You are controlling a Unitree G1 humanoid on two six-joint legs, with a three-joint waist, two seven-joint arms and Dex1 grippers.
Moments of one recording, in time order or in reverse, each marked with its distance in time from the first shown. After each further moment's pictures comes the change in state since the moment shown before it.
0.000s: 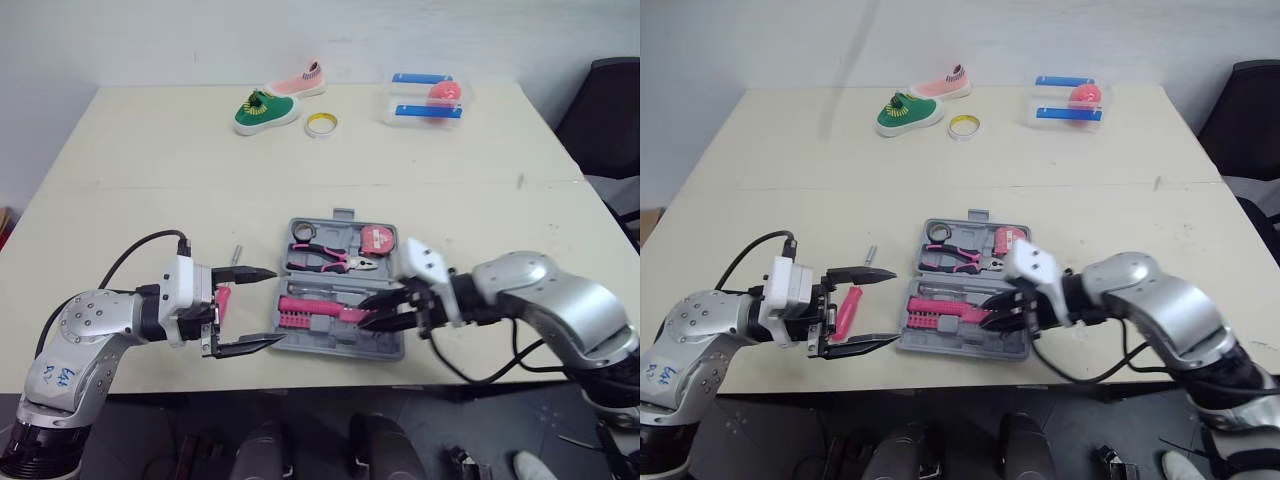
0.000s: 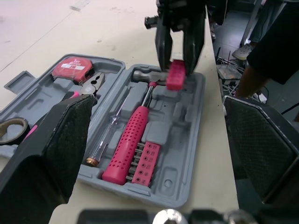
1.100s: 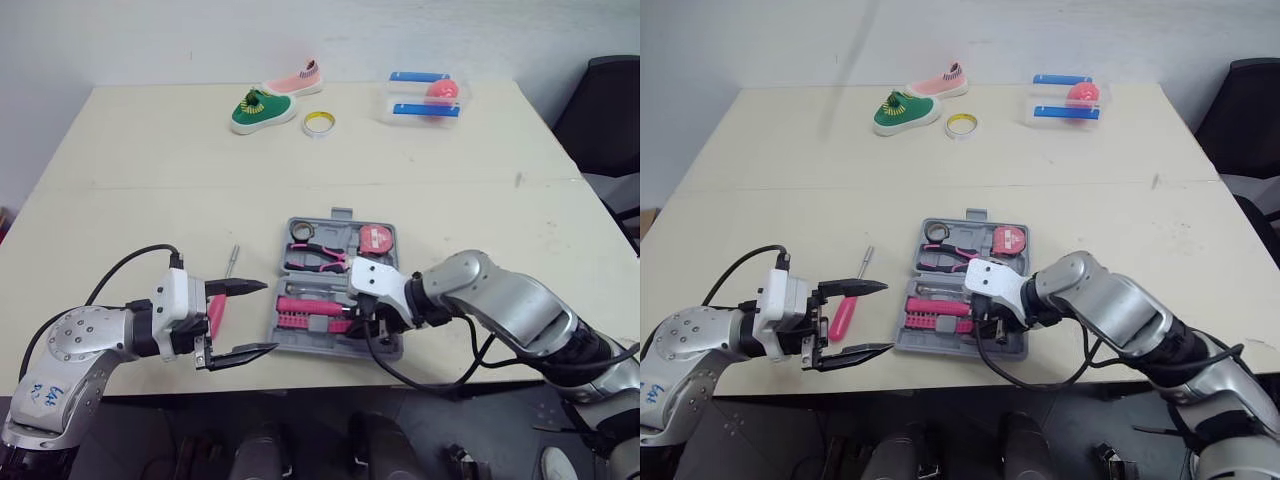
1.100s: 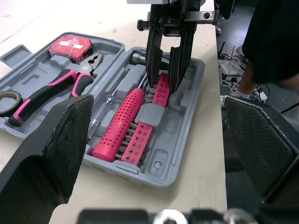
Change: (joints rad) left arm 0.091 0.014 0.034 -0.050 0.000 0.039 0.039; right arm -0.158 0.072 0.246 0.054 -0.230 0.113 -0.037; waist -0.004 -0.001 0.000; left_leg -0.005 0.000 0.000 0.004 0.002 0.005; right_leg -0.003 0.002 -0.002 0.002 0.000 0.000
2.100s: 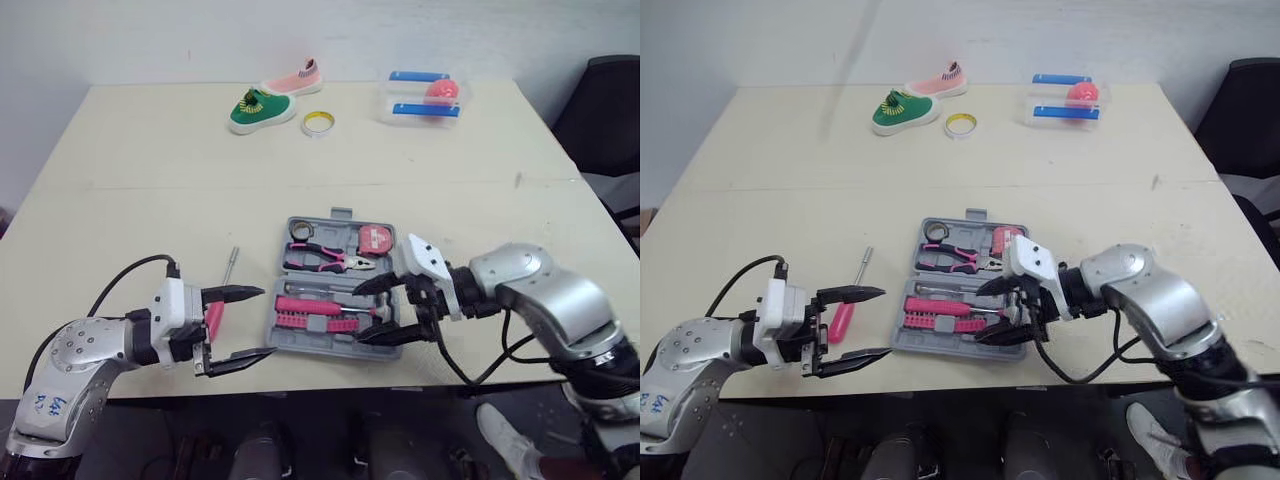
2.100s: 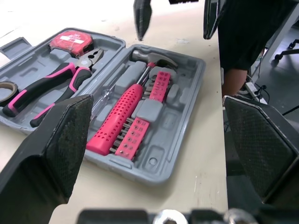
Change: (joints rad) left arm 0.050 -0.037 -0.004 0.062 0.019 -0.084 -0.019; right arm 0.234 -0.031 -0.315 0.157 0.120 -0.518 0.306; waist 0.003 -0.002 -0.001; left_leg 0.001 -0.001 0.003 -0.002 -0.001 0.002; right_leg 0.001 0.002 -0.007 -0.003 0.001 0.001
